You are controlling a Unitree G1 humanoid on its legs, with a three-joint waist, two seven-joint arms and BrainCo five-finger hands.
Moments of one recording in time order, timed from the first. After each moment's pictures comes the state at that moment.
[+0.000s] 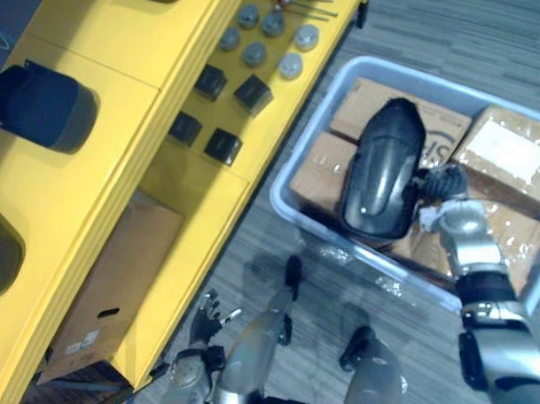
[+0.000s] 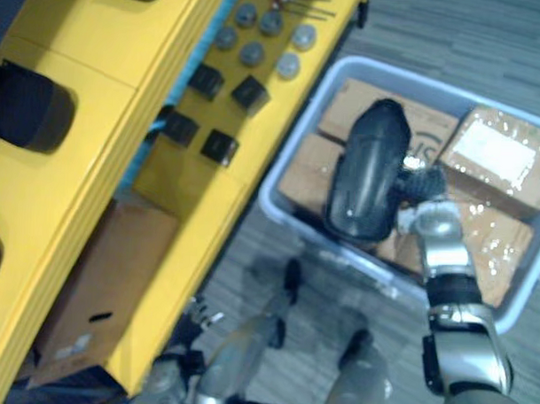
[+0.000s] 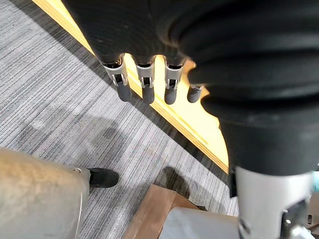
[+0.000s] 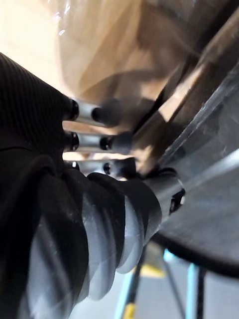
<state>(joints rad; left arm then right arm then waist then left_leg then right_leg) 0.10 0.11 -0.24 0.60 -0.39 -0.29 0.16 -0.73 -0.56 0.01 0.66 -0.01 0.27 -0.15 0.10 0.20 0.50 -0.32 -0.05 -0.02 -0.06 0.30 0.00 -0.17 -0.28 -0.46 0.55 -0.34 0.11</state>
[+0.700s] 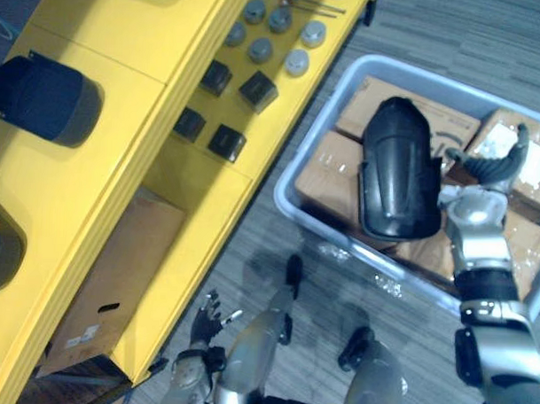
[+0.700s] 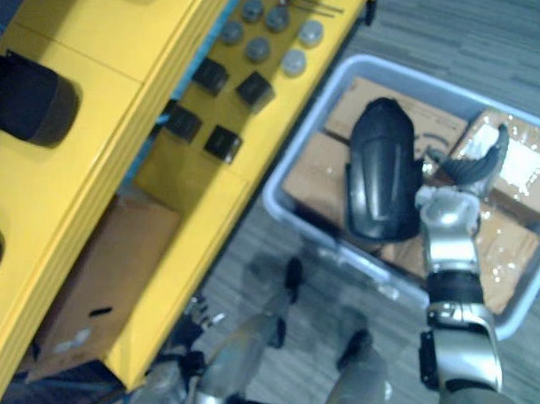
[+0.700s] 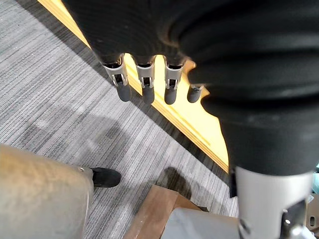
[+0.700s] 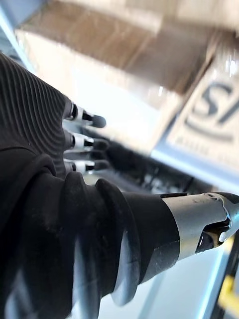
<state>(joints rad) 0.10 0.11 -0.25 0.61 -0.39 -0.30 0.16 -0.67 -0.49 -0.09 0.43 0.02 0.16 -0.62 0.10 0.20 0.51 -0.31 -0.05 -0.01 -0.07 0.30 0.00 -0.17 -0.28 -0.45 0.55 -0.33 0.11</state>
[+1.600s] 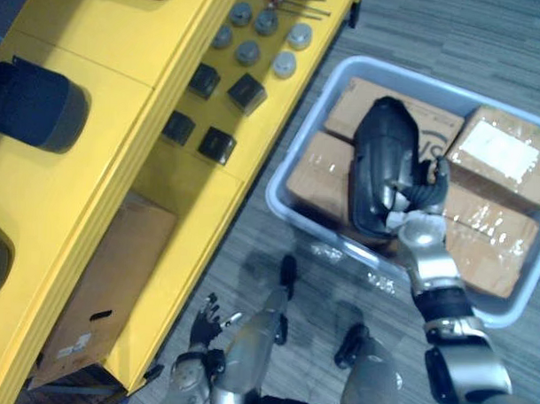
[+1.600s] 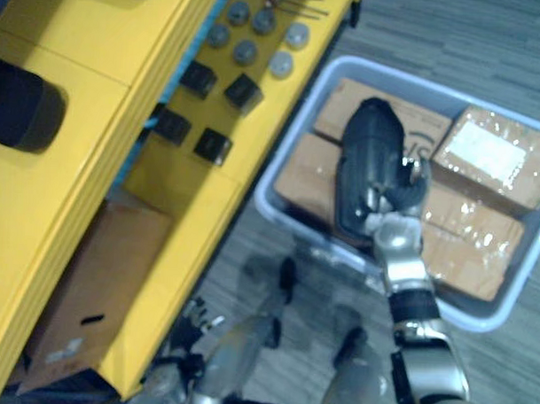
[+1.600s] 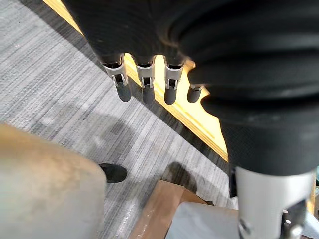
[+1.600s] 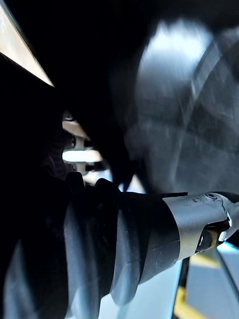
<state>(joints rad) 0.10 0.11 -0.25 0.65 -0.39 -0.31 0.16 -0.61 -0.37 0.02 0.48 0.07 0.22 -0.55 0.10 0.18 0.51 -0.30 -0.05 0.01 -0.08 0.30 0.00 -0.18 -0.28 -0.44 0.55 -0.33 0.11</state>
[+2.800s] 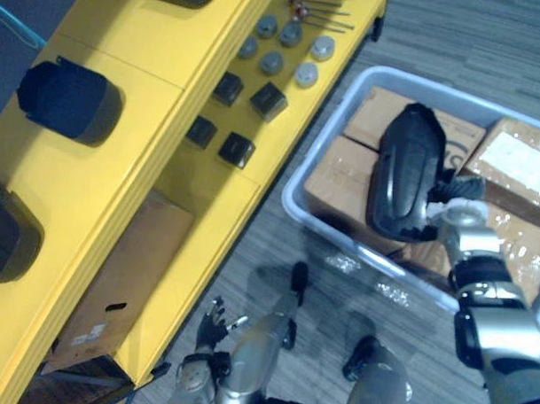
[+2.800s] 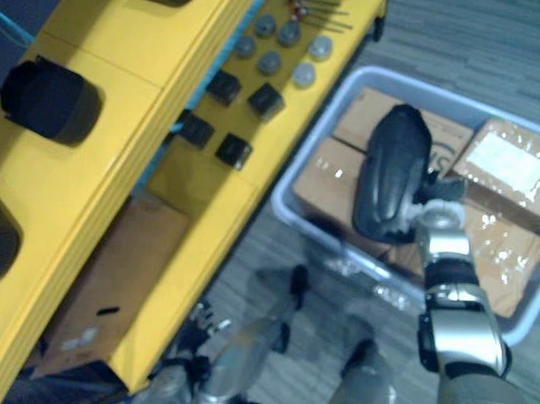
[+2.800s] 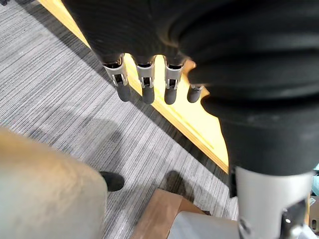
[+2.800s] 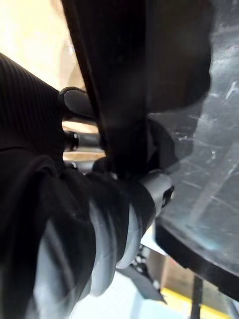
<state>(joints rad) 0.08 0.10 -0.30 0.69 -0.39 -0.32 0.17 -0.81 -0.55 -0.02 0.88 0.16 0.30 -0.39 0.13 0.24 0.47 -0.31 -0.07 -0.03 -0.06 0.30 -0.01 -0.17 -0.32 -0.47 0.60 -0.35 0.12</state>
